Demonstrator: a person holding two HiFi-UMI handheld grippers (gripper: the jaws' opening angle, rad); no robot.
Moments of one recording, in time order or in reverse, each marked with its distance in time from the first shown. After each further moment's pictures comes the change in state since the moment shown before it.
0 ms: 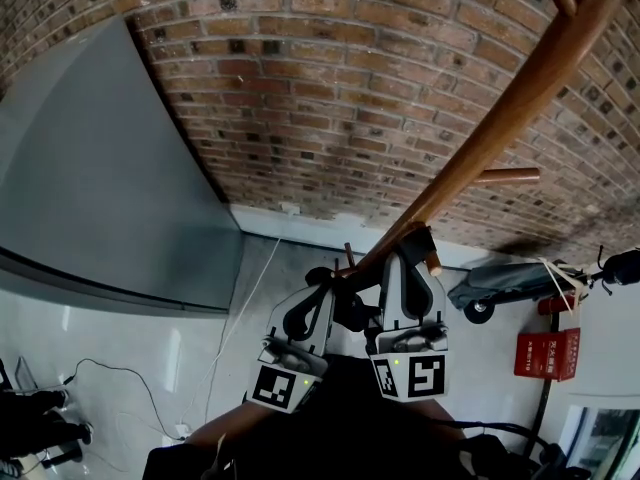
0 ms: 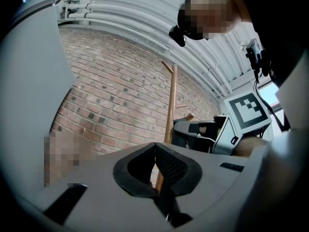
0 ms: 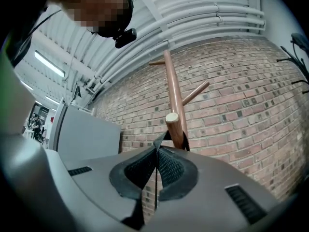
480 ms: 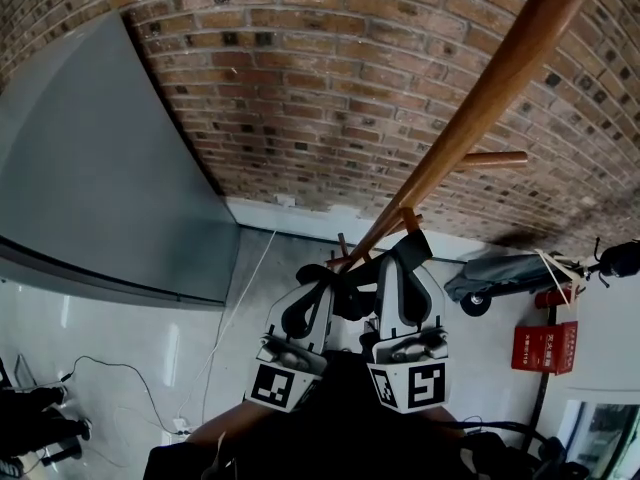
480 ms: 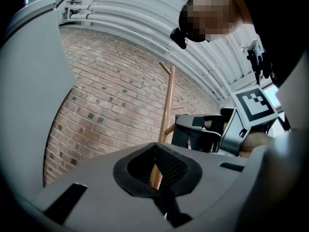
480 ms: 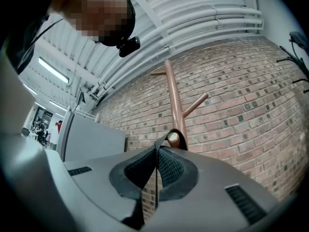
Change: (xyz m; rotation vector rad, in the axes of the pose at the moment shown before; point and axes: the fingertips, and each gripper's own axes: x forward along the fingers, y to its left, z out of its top) left arm -0.008 -0.021 0.003 -0.021 -0.017 0.005; right arm -0.026 0.010 0.025 0.017 -0.051 0.044
